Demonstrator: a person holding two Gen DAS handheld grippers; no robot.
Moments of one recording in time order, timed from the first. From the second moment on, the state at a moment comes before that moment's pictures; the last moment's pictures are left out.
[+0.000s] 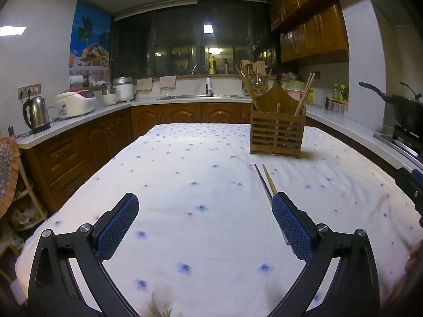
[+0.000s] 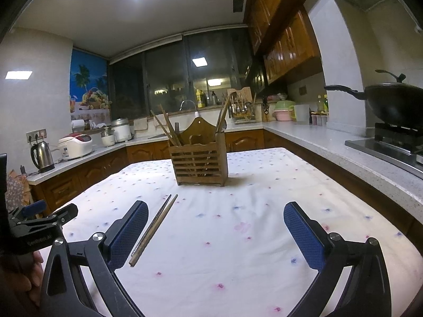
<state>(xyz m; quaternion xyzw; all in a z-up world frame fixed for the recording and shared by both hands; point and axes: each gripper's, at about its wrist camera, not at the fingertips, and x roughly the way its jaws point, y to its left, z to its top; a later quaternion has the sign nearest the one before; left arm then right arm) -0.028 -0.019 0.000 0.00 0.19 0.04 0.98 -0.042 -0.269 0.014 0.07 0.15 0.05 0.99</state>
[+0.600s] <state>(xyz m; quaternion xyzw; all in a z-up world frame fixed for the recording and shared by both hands) -0.031 -0.025 0.003 0.02 0.18 0.04 0.98 -0.045 -0.265 0.015 0.07 0.14 0.05 0.99</state>
